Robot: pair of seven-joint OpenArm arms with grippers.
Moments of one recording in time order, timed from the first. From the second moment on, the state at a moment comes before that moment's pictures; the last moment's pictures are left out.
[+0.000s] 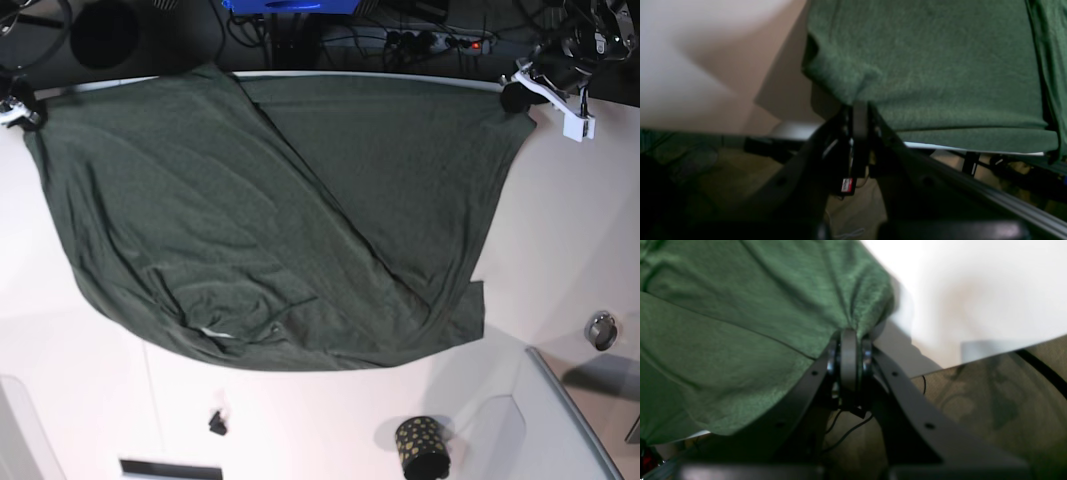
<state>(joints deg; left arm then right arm) 29.1 -12.2 -37.6 86.7 -39.8 -33.5 51.6 -14.0 8.4 56.2 77.7 34.3 34.1 -64.1</state>
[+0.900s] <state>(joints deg) 20.2 -12.0 -39.3 88.7 -39.5 -29.0 62.9 -4.8 8.6 49.1 82.1 34.4 9.0 -72.0</state>
